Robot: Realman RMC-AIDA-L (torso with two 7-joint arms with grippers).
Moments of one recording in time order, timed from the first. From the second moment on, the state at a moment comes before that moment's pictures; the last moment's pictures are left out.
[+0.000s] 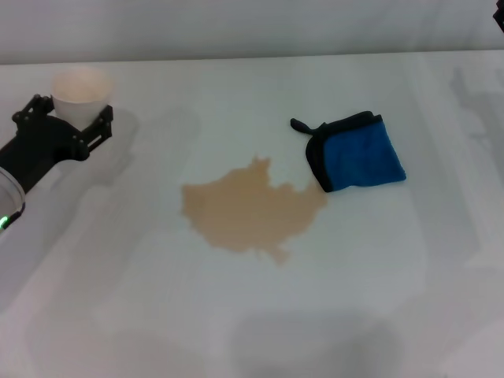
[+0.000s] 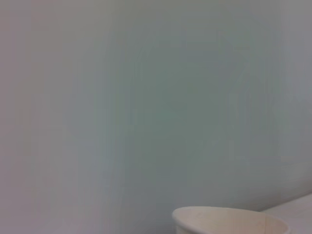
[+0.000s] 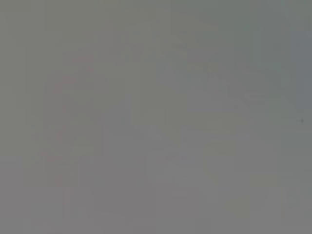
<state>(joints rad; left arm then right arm) -0.58 -2.09 1.05 0.16 -2.23 -0.96 2.64 0.47 2.01 -1.41 -0.19 0.18 -0.96 0.42</state>
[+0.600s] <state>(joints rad) -0.59 -2.10 1.04 0.07 -2.24 -0.92 2.64 0.48 2.01 -1.41 -0.19 0.18 -0.96 0.42</state>
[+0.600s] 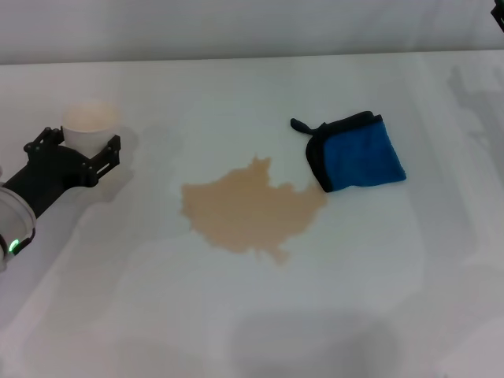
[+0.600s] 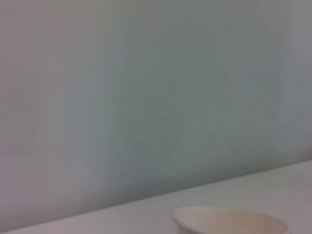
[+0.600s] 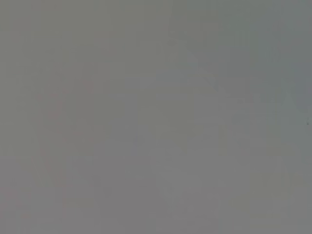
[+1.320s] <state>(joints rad) -0.57 -2.10 1.05 0.04 -2.24 -0.92 2.64 0.47 2.02 -1.41 -0.19 0.17 -0.96 0.42</state>
